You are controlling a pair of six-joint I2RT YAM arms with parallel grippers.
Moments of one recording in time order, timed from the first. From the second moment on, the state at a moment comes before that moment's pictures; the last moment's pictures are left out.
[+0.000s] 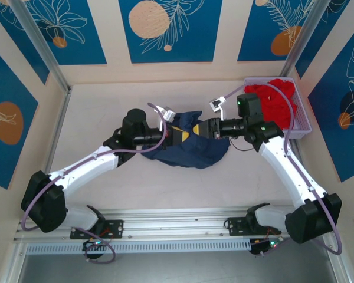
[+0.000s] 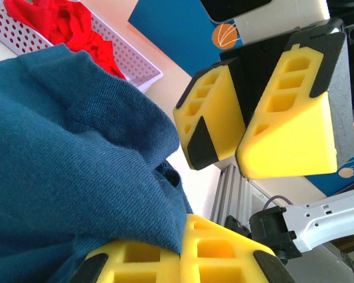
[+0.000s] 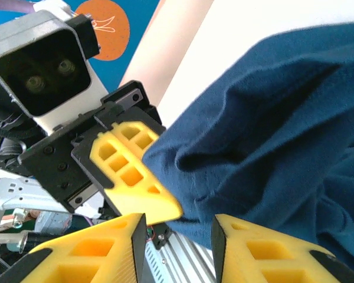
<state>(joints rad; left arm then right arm) -0.67 1.36 0.97 0.16 0.68 -0.48 0.31 1.23 1.17 -0.60 -0.91 0.39</state>
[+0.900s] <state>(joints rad) -0.67 1.36 0.97 0.12 0.62 -0.47 0.31 1.27 1.20 -0.64 -0.84 0.35</state>
